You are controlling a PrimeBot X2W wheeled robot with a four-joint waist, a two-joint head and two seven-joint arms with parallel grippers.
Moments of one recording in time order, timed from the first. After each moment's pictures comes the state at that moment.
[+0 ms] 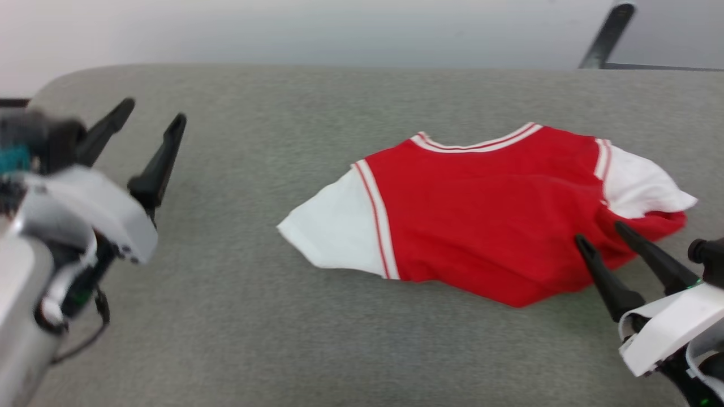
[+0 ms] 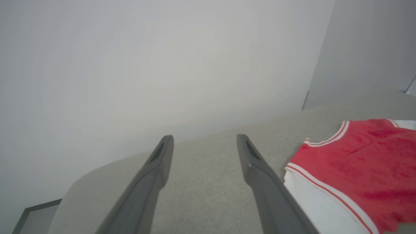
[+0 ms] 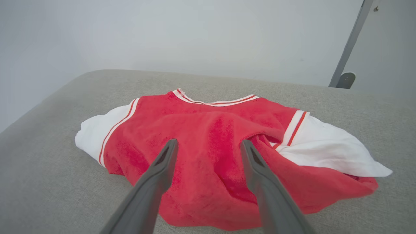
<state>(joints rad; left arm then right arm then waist) -0.58 0.78 -0.46 0.02 -0.75 0.06 0.06 -0.17 -0.48 0.20 -0.08 0.63 0.13 0.19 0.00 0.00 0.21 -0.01</state>
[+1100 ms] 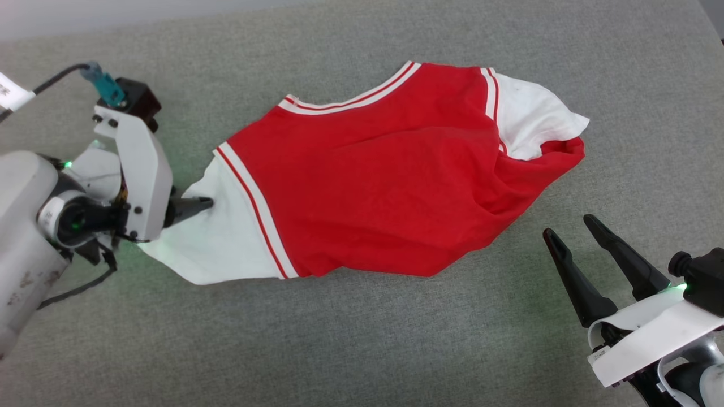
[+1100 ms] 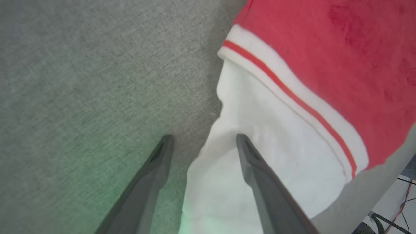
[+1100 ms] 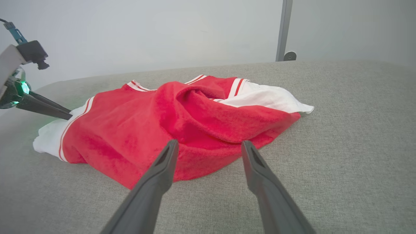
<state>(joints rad) -1.06 0.79 -0.97 0.45 -1.22 -0.13 0.79 -0.13 -0.37 0.23 -0.17 0.57 0.13 0.07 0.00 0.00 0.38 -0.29</state>
